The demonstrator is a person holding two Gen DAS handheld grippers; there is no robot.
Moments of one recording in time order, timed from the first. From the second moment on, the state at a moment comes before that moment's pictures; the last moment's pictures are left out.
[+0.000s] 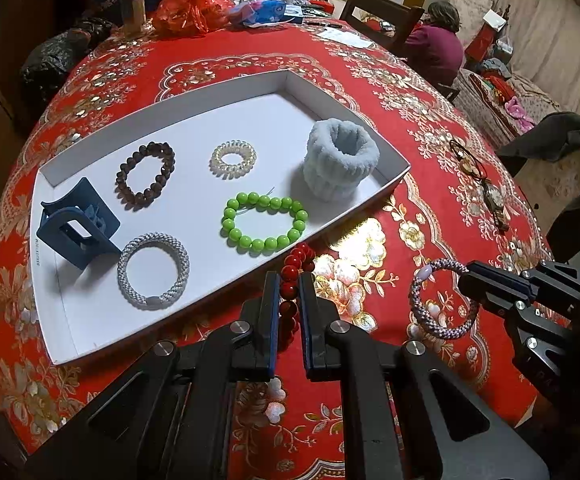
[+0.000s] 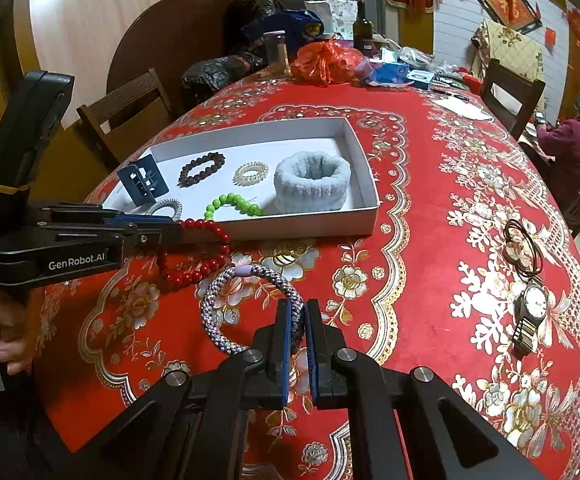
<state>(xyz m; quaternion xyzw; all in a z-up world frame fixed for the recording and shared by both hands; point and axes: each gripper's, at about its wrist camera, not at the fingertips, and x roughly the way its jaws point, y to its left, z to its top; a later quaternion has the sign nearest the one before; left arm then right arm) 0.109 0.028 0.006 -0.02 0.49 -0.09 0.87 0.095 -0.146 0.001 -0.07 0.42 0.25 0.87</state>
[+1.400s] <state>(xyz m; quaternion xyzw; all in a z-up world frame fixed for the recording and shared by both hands) 0.110 0.029 0.005 -0.02 0.49 -0.08 0.87 0.097 -0.140 0.006 -0.06 0.42 0.25 0.87</state>
